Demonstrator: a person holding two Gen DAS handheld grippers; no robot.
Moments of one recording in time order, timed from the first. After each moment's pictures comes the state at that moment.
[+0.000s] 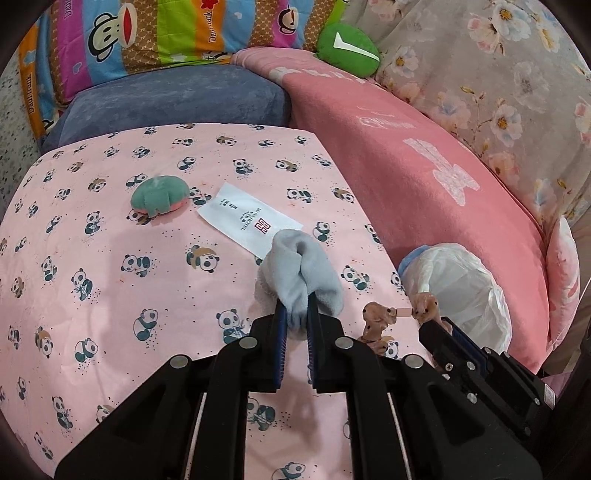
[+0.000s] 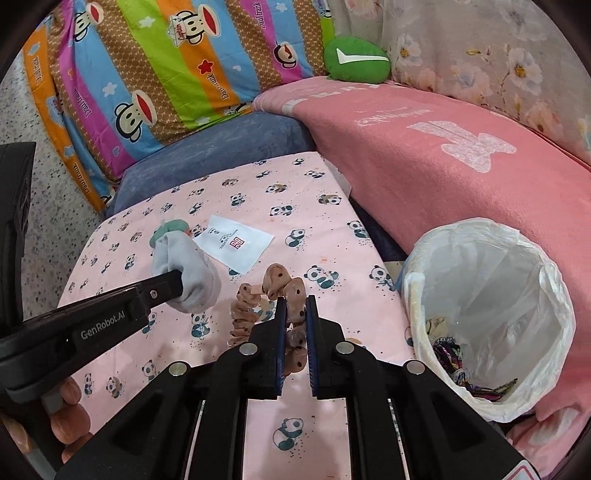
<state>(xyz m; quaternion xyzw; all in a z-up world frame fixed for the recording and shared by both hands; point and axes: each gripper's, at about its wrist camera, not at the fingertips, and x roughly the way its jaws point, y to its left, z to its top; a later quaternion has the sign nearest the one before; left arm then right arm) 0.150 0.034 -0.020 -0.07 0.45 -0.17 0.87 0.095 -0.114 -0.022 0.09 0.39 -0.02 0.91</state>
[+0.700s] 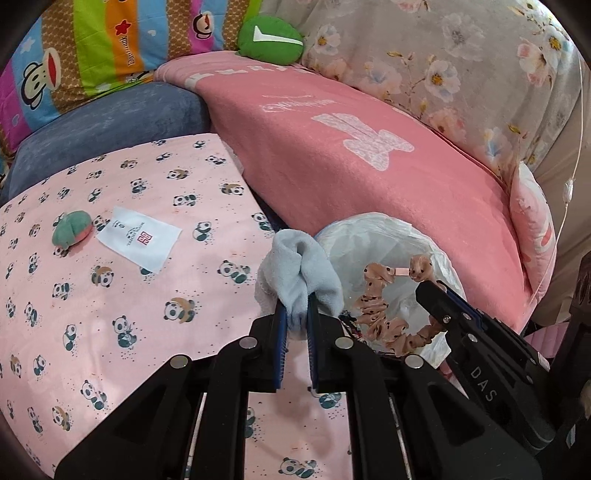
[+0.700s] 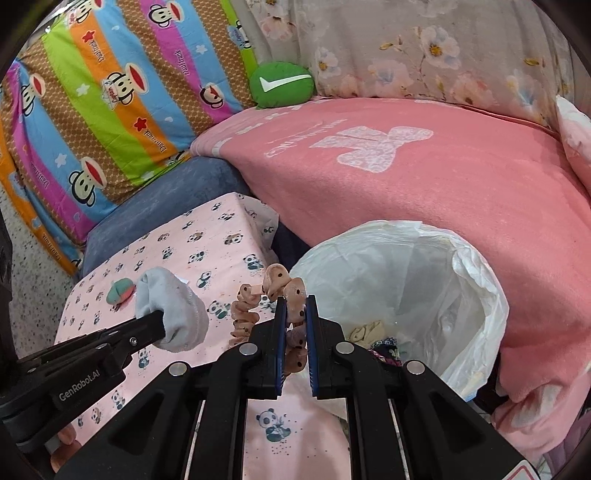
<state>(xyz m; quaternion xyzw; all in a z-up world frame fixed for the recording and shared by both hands) 0.117 -0.078 0.003 -0.01 0.44 -0.26 0.86 0.050 -0.232 -0.005 0.17 0.35 -0.11 0.92</state>
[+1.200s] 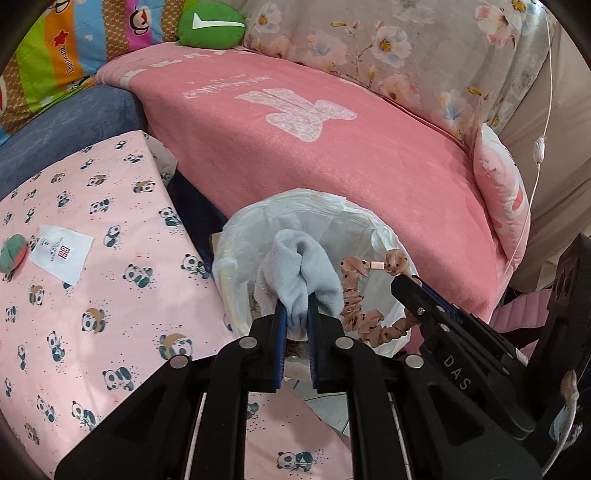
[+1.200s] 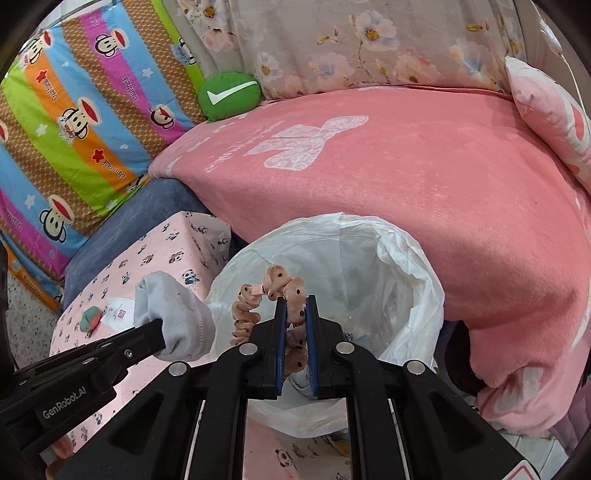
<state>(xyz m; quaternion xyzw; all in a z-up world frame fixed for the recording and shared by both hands) 0.101 -0.159 -0.005 0.02 0.46 -0.34 0.82 0.021 -0.302 -0.022 0.22 0.34 -0.17 0.90</state>
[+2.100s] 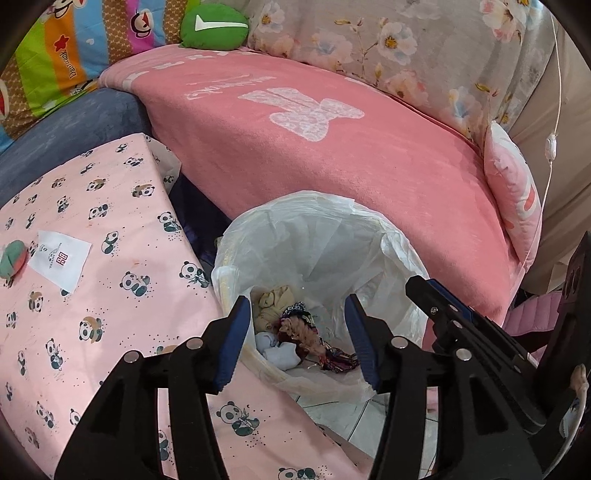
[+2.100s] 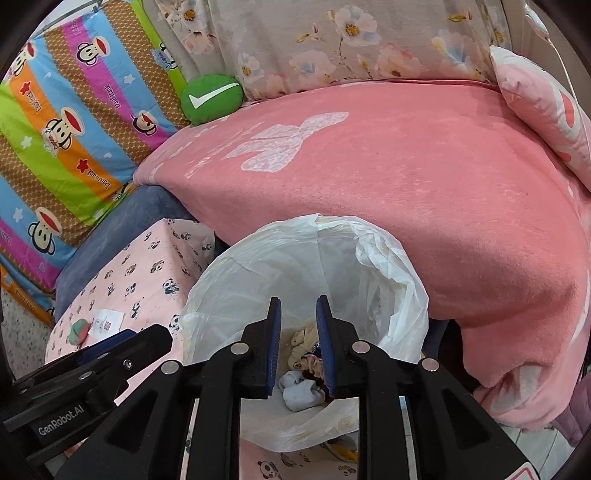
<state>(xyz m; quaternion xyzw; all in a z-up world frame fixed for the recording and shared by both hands) 0.109 -0.168 -0.013 0.03 0.46 -0.32 0.83 0.026 -0.318 -0.032 0.23 0.34 -0.19 0.89</state>
